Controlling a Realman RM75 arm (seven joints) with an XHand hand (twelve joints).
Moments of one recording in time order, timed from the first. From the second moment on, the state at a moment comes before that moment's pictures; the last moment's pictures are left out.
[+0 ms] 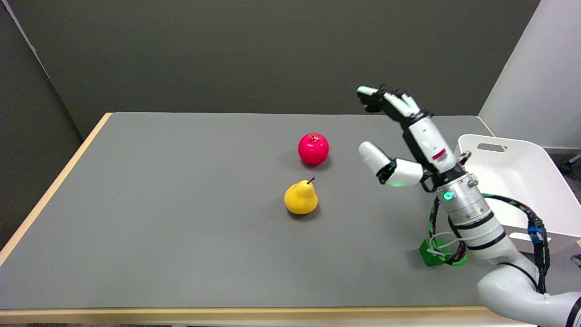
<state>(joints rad) -0.24 -0.83 -1.85 1.50 0.64 1.04 0.61</state>
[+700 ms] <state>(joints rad) -0.19 -0.93 -1.96 1.49 0.55 0.80 0.79</state>
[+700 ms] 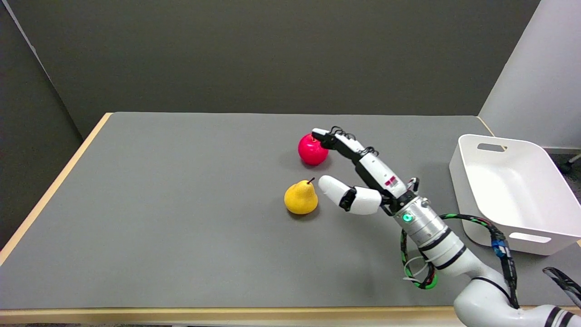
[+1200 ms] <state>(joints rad) -0.12 -1.00 -1.99 1.41 0.53 0.70 0.85</state>
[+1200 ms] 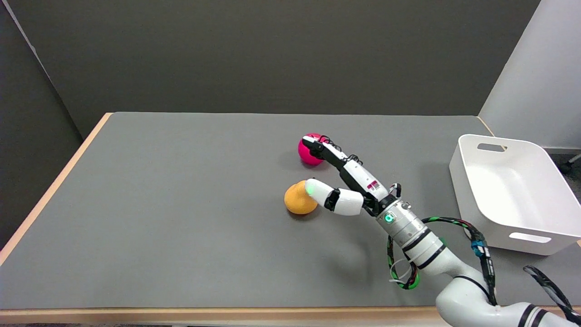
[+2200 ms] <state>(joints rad) -0.05 -1.05 -1.99 1.27 0.65 0.68 1.19</state>
